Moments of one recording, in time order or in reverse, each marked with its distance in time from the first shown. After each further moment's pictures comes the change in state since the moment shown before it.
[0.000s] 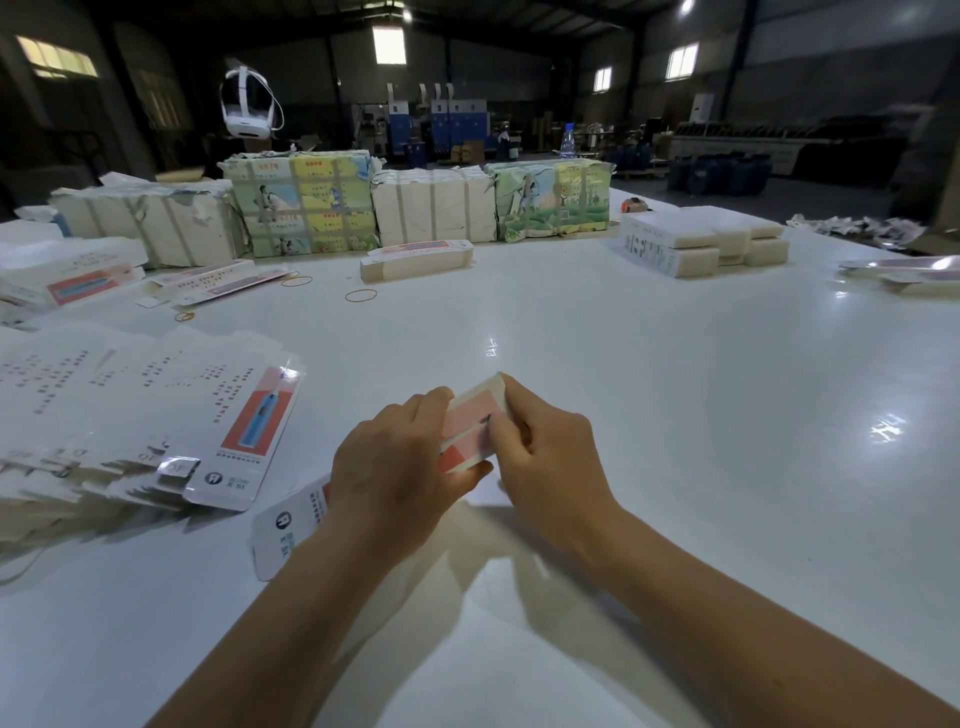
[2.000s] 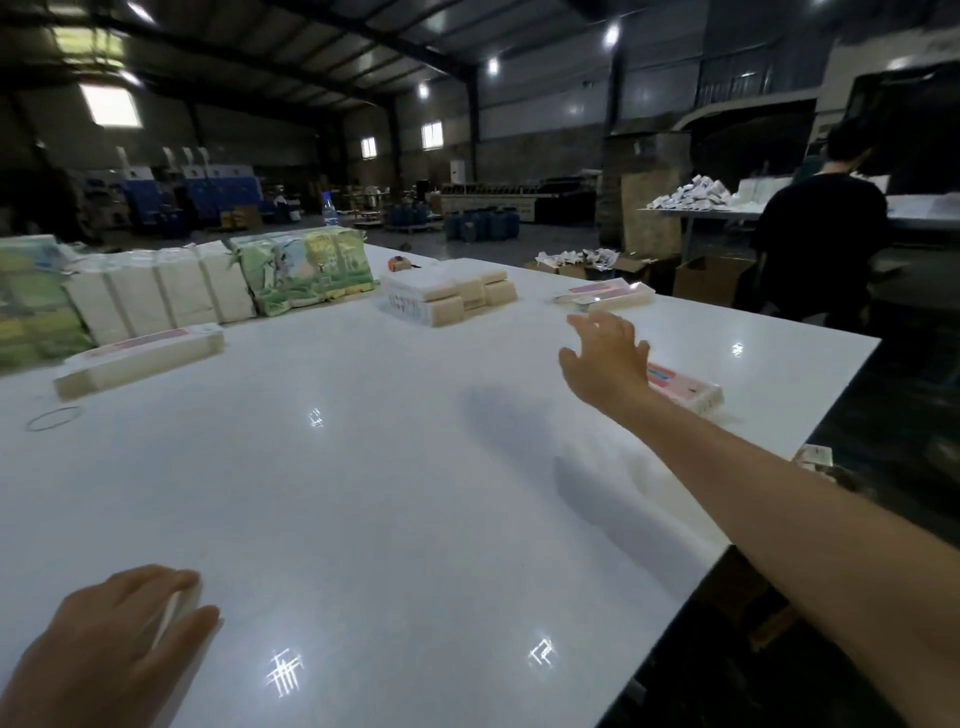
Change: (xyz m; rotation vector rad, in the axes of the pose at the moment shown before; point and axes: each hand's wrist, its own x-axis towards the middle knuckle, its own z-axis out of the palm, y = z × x) left_hand 0.002 -0.039 0.055 -0.154 -0.395 -0.025; right_hand 0.040 0.094 -0.283 -0.945 0.345 0.533
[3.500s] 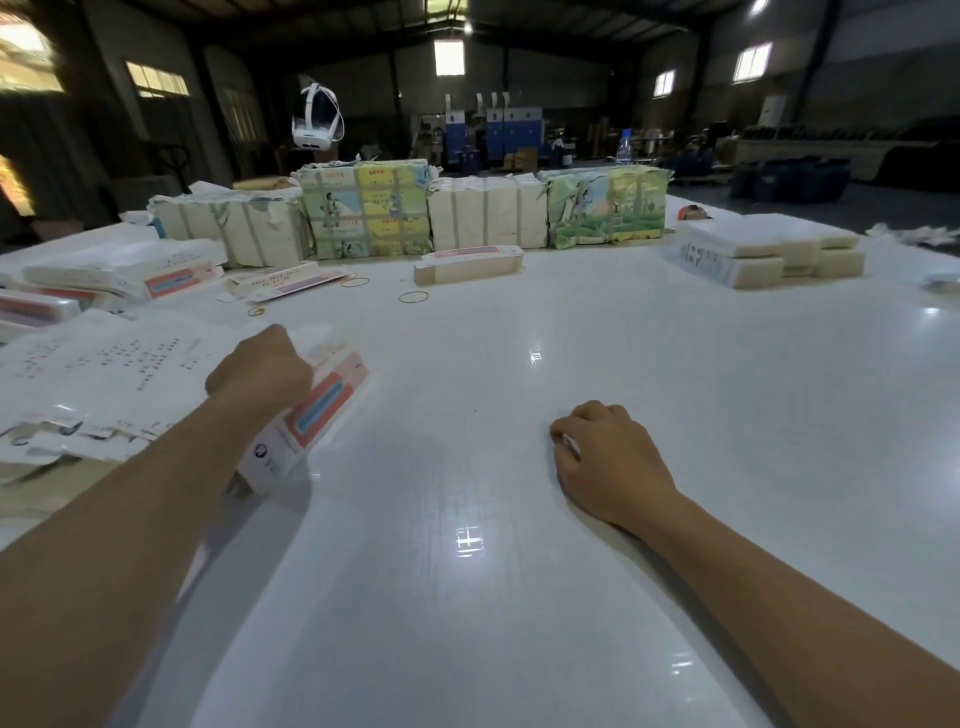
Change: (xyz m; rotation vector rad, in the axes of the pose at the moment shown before) left_hand 0.014 -0.088 -0.129 0.180 0.105 -0.900; right_hand -0.162 -0.191 0.117 0.163 -0.375 -0.723
